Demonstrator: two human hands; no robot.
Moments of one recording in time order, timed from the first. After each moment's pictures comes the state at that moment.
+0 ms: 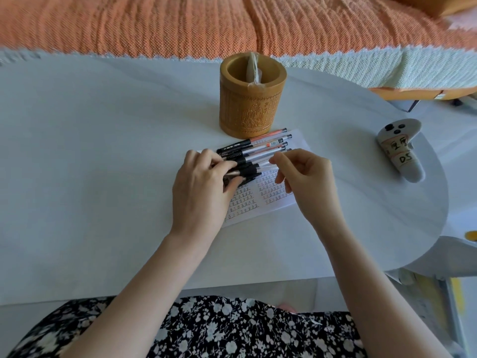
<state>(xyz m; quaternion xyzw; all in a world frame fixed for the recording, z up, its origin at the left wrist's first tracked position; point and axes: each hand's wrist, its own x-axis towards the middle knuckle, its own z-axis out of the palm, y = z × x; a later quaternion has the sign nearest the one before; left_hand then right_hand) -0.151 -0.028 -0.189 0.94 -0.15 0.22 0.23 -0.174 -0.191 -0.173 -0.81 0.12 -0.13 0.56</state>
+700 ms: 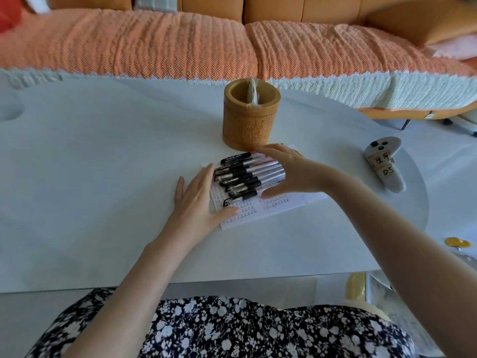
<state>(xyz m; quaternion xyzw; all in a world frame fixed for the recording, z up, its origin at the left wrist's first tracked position) -0.158 0.003 -0.199 0.93 -0.18 -0.01 0.31 -0.121 -0.228 -0.154 -0.96 -0.15 0.15 0.19</state>
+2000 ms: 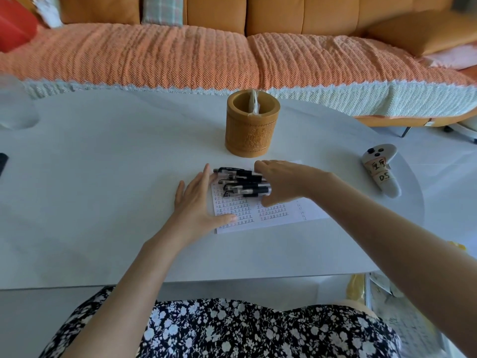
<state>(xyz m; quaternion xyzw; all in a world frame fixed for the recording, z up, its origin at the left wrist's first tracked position) -0.153 0.011 -0.194 0.93 -0.17 -0.06 0.32 -0.123 -0.201 -0.144 -0.97 -0.22 0.13 0.00</state>
